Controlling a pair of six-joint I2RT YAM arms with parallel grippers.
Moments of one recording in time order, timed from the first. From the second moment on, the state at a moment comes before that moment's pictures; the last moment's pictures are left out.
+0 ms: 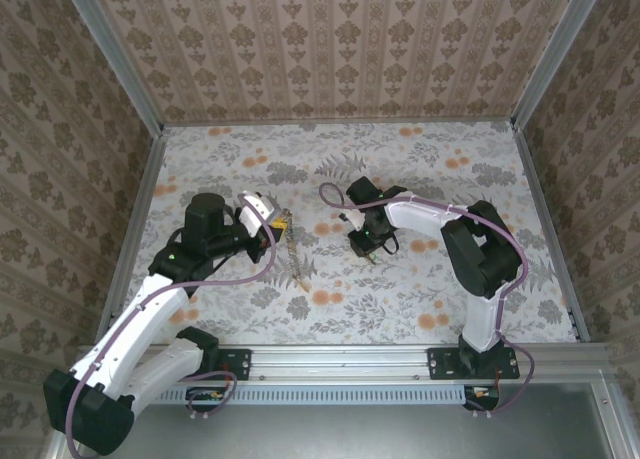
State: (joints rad) left arm -0.47 0.87 0.75 -0.37 0.52 0.26; right arm 0.56 1.89 1.23 -0.71 -0.13 -0.02
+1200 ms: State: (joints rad) left arm -0.54 0.94 0.75 -0.30 0.53 0.26; right arm 0.75 1.39 1.04 -0.24 -0.39 0.01
